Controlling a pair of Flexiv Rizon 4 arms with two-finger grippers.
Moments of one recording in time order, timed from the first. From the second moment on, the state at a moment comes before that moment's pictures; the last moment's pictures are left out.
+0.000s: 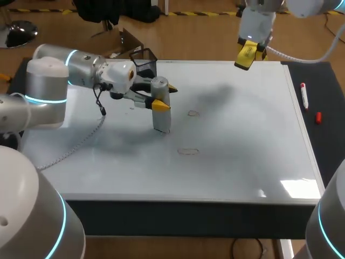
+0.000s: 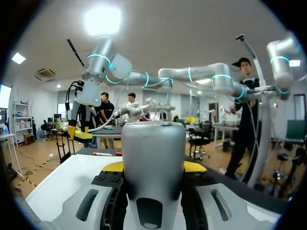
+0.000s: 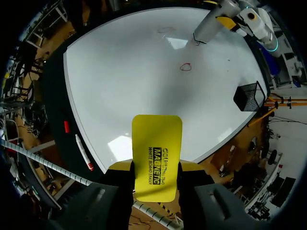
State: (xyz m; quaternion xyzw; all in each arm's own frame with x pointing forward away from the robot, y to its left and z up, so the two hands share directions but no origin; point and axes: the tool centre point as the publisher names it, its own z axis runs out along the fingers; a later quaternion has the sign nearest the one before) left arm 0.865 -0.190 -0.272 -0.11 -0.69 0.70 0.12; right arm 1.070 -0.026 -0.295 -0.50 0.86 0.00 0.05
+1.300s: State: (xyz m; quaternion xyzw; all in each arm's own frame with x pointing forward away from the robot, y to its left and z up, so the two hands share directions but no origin) left arm 0.863 -0.199 -0.291 -0.12 -0.70 0.69 0.15; right arm 1.070 -0.026 -0.295 -0.50 0.86 0.00 0.05
